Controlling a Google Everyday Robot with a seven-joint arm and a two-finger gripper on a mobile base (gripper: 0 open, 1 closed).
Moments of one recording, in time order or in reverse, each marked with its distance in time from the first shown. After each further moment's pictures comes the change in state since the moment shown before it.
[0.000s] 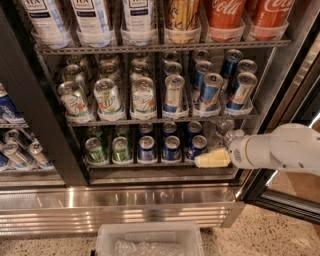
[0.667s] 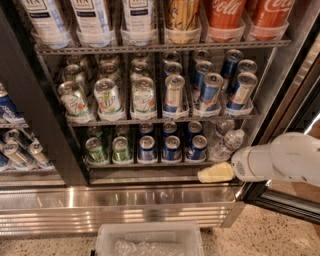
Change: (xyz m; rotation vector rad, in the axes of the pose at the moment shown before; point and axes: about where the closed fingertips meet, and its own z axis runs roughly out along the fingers) arm 0.041 0.010 -0.017 0.037 0.111 -0.025
